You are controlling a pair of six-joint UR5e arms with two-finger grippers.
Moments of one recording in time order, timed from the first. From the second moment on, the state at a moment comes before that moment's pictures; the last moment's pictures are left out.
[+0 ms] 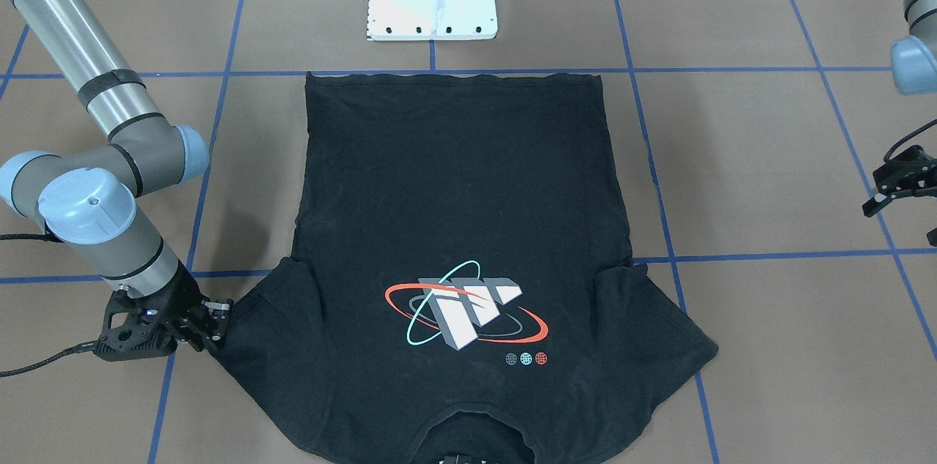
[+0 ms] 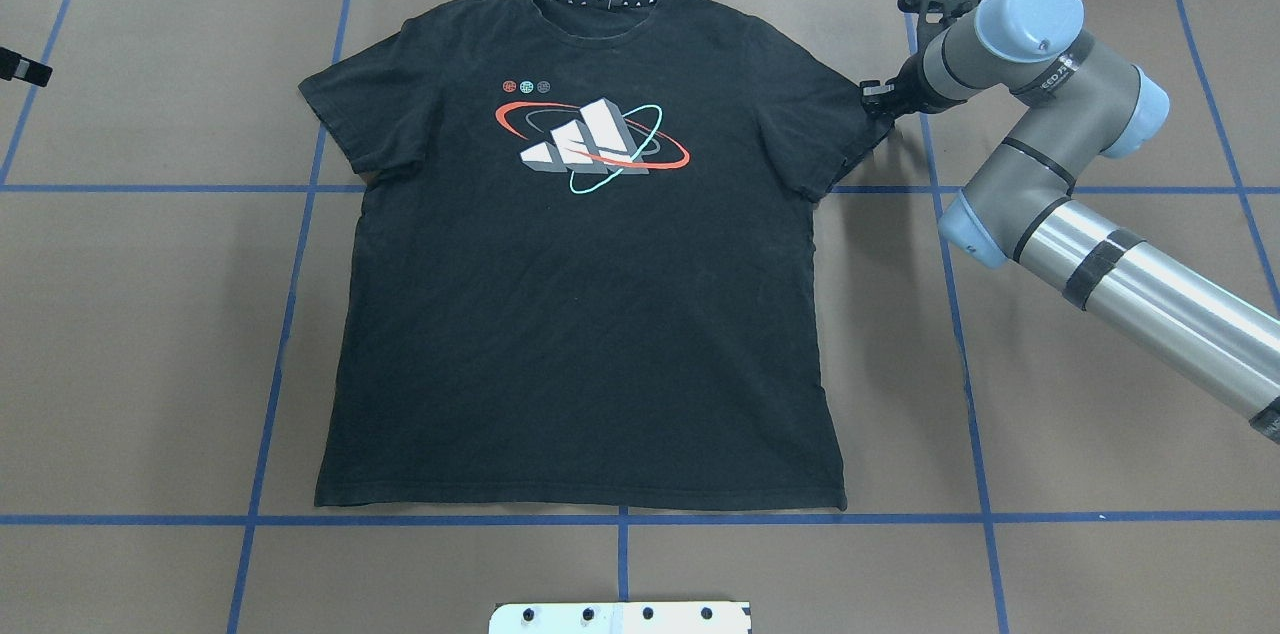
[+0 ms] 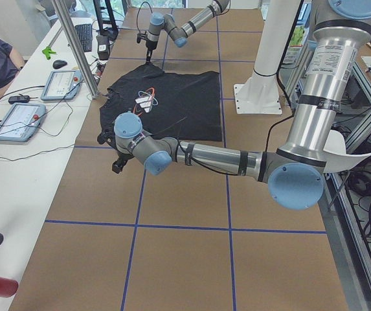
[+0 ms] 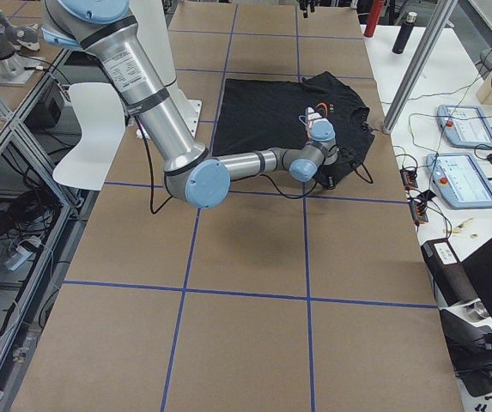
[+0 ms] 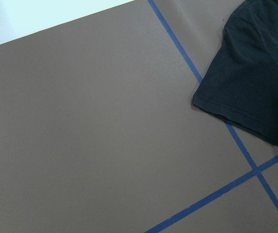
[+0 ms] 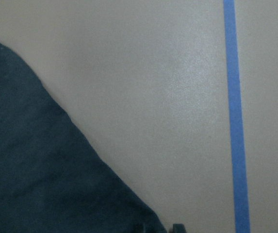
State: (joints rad) left arm -1.35 -1.79 -1.47 -2.19 -2.41 -0.23; right arm 0.90 -0.98 1.09 -0.85 1.93 0.94
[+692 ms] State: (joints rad) left arm -1.35 -1.79 -1.47 -2.19 -2.41 -0.23; right arm 0.90 -0.96 1.13 -0.92 1.93 0.94
